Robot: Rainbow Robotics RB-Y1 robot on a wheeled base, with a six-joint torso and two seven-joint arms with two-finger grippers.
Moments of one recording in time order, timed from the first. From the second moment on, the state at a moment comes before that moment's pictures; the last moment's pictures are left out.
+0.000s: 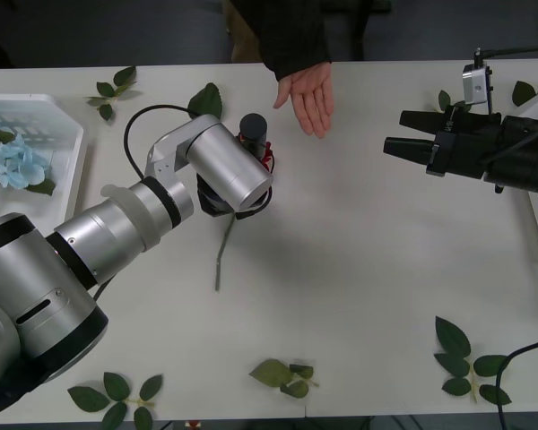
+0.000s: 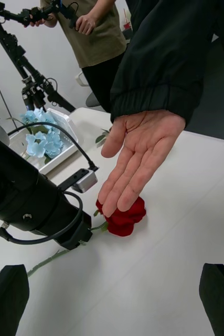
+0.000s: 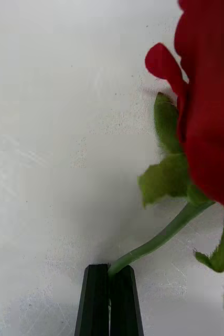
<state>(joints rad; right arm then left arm) -0.48 -0.50 -0.21 -1.26 -1.74 1.29 2.70 -0.95 0.24 -0.76 -0.96 0.41 1.17 -0.48</state>
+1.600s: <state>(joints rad) -0.48 -0.50 -0.20 -1.01 -2.05 1.40 2.61 -0.69 0.56 -0.09 -1.88 1.17 1.10 -1.67</state>
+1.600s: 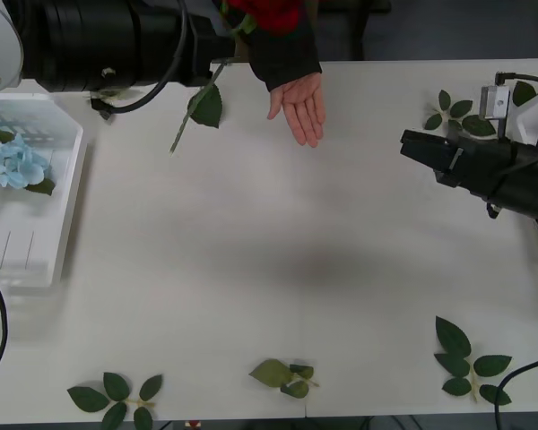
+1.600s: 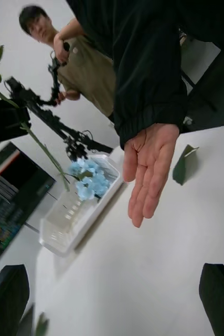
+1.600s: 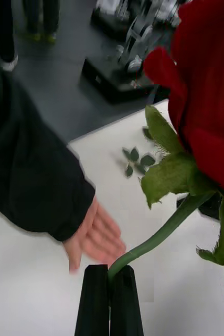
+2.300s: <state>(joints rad) -0.48 -0.50 0.20 -0.96 -2.43 1.22 2.71 -0.69 0.56 -0.47 -1.88 1.29 0.51 -1.86</state>
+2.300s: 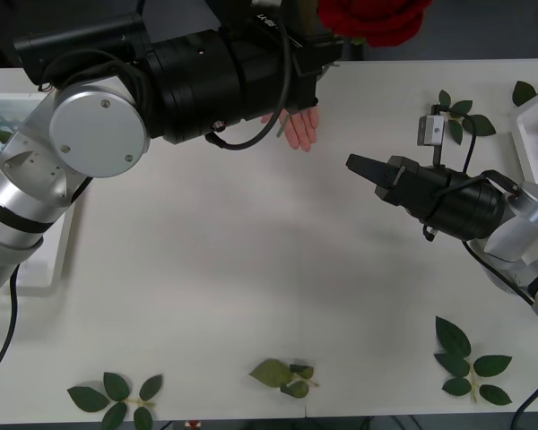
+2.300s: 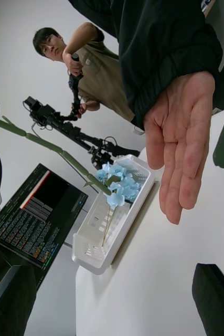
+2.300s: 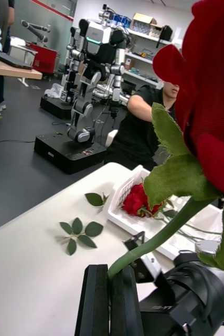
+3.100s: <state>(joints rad) -0.51 -0.50 0.17 -1.20 -2.35 1.16 2.71 -0.69 0.56 -0.56 -1.88 1.38 0.41 -1.86</state>
